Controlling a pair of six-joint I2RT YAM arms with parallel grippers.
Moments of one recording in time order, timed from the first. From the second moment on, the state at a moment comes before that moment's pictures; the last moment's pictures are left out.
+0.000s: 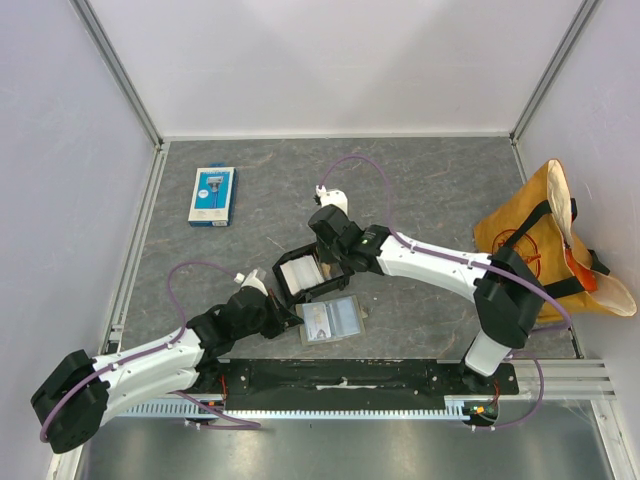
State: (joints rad) left arm -0.84 0.80 0.13 0.00 0.03 -1.21; right arm 0.94 1.69 1.24 -0.36 0.33 0.56
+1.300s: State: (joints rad) left arm -0.84 0.47 0.10 -0.13 0.14 -1.21; right arm 1.44 1.29 0.76 -0.18 0.62 0.96
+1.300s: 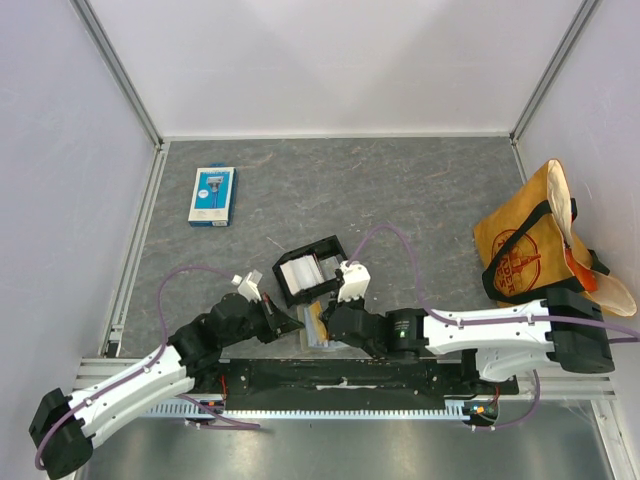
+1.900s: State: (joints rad) left arm -0.84 0.47 0.10 -0.14 0.13 -1.27; right arm 1.51 1.46 0.93 -0.24 0.85 1.05
